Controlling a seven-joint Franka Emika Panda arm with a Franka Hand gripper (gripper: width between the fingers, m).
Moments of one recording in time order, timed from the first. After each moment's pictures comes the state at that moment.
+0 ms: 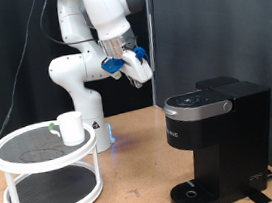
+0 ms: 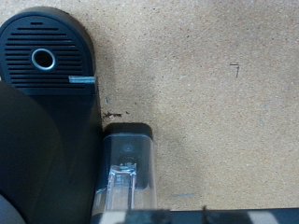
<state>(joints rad) -0.11 -0.46 0.05 -2.49 0.38 1.94 2.14</state>
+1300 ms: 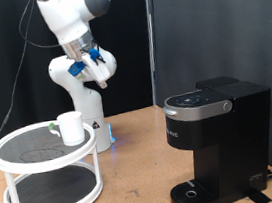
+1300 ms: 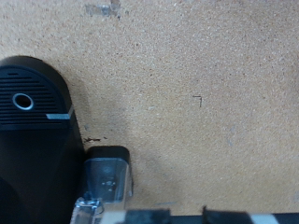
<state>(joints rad) -0.22 -0.69 -0.16 -2.67 0.31 1.85 1.99</state>
